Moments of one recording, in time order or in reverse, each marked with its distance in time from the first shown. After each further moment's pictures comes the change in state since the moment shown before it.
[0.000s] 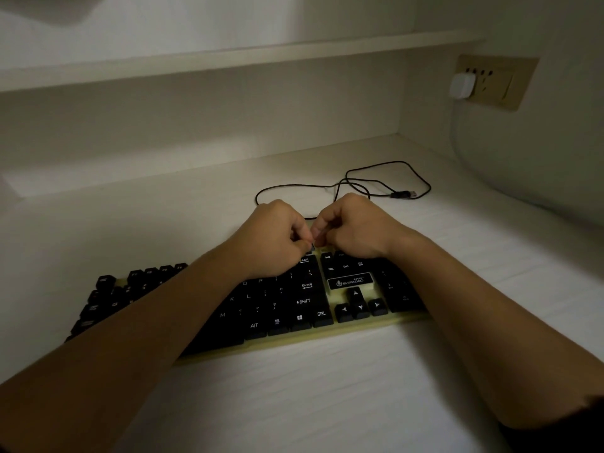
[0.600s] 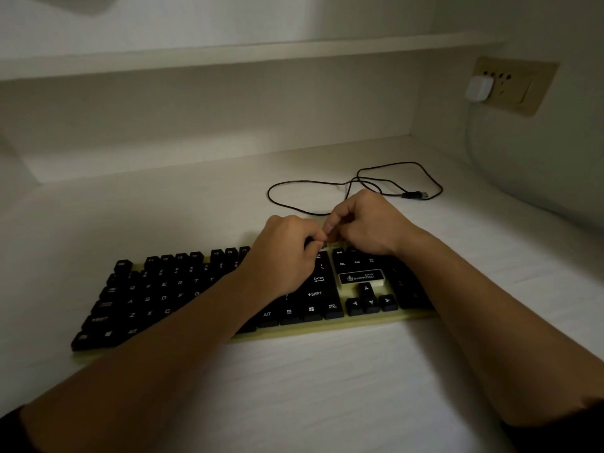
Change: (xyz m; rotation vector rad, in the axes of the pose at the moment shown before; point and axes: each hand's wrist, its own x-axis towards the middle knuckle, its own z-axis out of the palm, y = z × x) left_hand -0.025 -0.003 0.022 0.048 0.230 0.107; right_hand -0.001 -0.002 0.002 0.007 0.046 0.014
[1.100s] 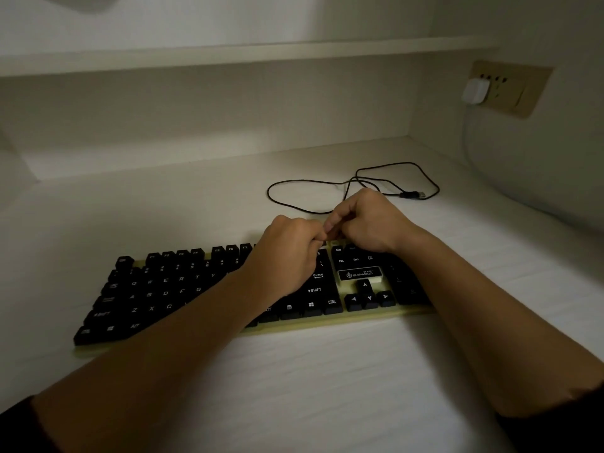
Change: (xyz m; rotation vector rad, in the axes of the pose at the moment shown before) left_hand -0.004 0.002 0.001 0.079 -0.034 0.019; right_hand -0.002 -0.001 0.001 0.040 0.012 0.020
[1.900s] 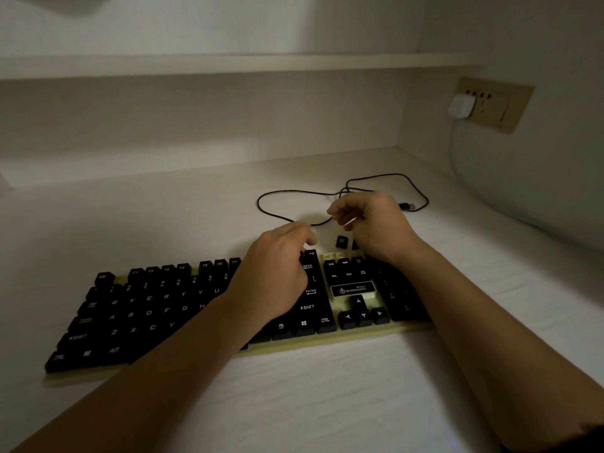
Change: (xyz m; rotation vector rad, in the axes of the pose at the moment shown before) left_hand -0.004 -0.001 0.001 -0.064 0.072 0.026; right_hand 0.006 0.016 -0.008 -0.043 0.260 -0.086
